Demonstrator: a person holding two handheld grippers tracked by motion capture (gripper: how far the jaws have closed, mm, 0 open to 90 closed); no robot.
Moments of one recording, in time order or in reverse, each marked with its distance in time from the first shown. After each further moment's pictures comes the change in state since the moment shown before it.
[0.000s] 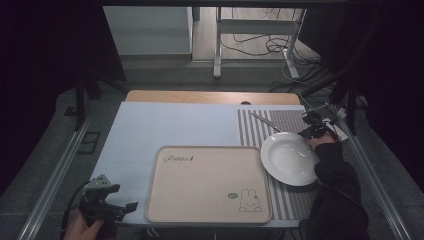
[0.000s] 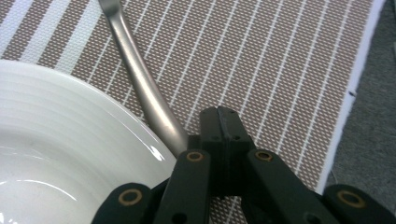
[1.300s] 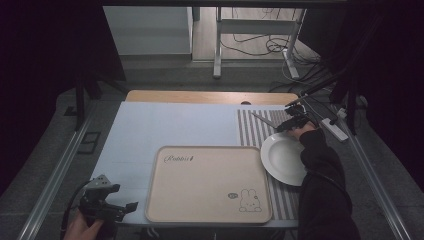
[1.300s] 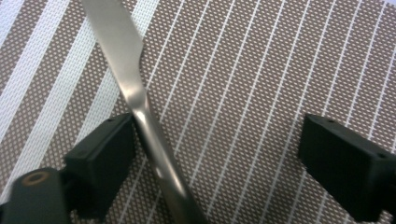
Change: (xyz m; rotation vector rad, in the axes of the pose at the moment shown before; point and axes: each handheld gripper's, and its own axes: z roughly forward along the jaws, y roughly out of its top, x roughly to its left) left arm 0.000 0.000 0.000 -0.002 -0.001 0.004; right arm 0.026 0.051 0.035 0.051 -0.033 -0.020
